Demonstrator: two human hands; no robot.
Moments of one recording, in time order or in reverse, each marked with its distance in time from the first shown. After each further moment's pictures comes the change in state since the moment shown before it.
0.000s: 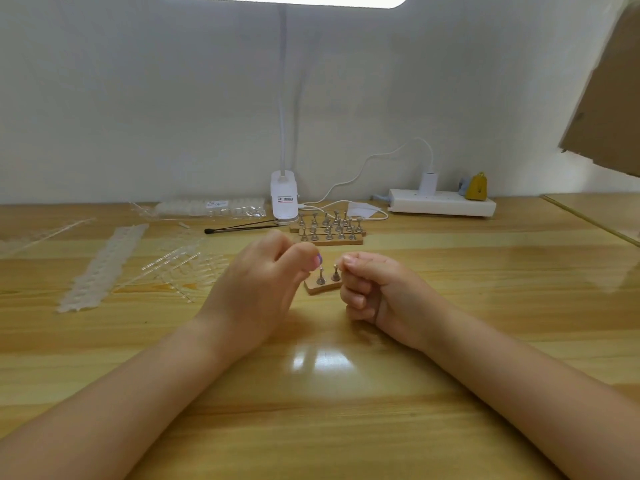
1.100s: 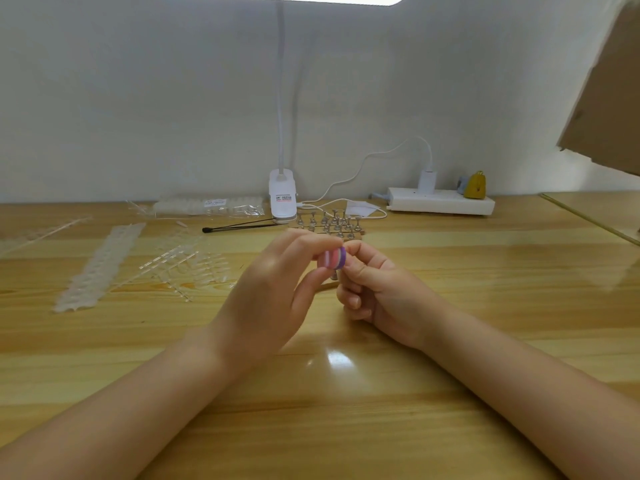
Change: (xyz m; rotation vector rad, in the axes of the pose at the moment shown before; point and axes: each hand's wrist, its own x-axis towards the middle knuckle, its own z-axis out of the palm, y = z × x) left_hand 0.003 0.013 0.007 -0.283 0.051 0.027; right_hand 0.000 0.004 -0.001 0.005 -0.047 -0.078
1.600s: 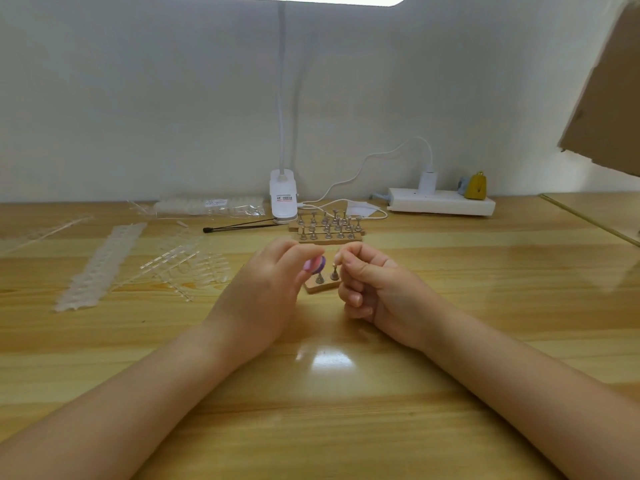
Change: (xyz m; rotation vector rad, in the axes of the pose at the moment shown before) left_hand -0.006 -0.008 -0.002 0.152 -0.050 -0.082; right_hand 0.000 -0.001 0.000 0.013 0.020 0.023
